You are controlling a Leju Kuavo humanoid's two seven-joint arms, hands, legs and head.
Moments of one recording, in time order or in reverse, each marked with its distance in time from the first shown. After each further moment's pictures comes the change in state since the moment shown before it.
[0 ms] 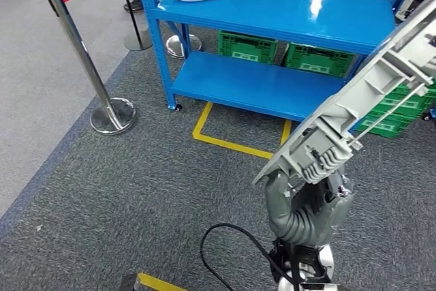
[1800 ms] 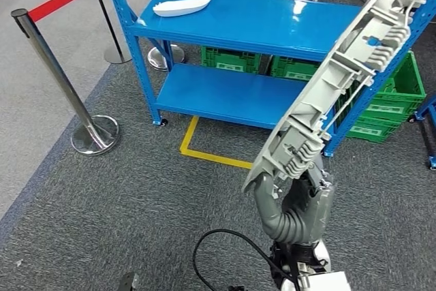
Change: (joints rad) left arm -0.001 0.001 0.009 0.000 0.087 -0.146 -0.051; right arm 0.017 -0.023 0.002 0.017 -0.067 0.124 0.041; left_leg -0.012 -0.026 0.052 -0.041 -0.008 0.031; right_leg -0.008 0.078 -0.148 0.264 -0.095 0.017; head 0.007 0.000
